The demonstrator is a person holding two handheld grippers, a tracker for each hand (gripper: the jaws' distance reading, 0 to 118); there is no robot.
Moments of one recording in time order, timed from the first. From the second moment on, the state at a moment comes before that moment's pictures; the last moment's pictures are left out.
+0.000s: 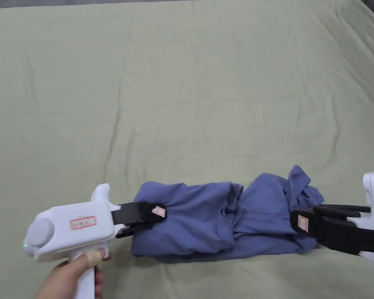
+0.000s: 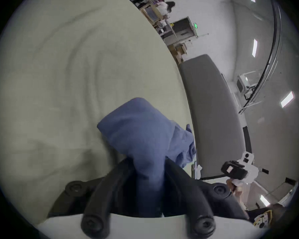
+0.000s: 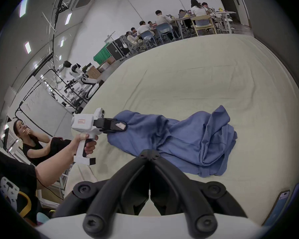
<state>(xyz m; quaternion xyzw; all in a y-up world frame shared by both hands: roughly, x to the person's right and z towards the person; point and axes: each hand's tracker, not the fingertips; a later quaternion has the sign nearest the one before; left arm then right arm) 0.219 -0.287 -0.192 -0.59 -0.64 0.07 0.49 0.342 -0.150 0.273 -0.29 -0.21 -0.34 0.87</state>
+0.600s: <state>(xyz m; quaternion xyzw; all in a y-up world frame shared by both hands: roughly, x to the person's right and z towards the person) 0.265 -0.181 -0.081 -0.56 -0.56 -0.05 0.61 0.330 -0.152 0.266 -0.32 -0.23 -0.32 0.86</state>
